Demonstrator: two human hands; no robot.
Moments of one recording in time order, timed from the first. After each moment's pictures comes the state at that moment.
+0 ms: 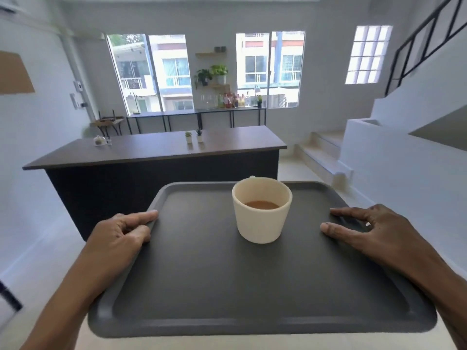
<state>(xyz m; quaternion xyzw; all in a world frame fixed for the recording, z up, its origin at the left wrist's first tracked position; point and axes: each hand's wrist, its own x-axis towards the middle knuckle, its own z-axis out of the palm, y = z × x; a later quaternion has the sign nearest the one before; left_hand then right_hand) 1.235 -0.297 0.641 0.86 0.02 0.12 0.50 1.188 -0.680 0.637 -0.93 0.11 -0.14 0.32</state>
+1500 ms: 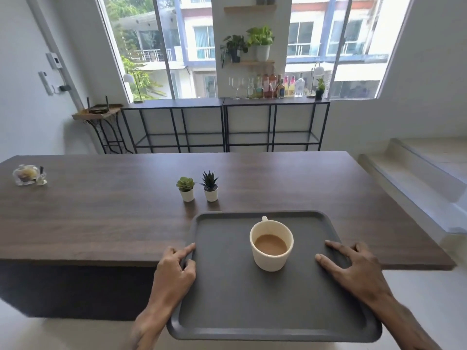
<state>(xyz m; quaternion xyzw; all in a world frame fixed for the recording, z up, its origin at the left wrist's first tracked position) 2.266 -0.354 0.468 0.90 0.08 0.12 0.41 2.264 -0.726 0.471 -0.93 0.07 -0.14 0.34</state>
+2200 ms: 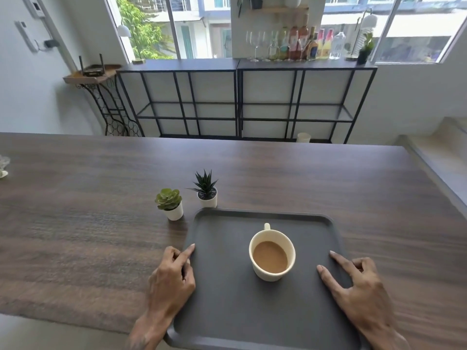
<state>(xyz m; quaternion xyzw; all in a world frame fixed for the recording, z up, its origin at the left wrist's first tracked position) 2.445 -0.356 0.395 0.96 0.10 0.13 0.23 2.453 -0.716 0.397 -0.94 0.13 -0.13 0.27</state>
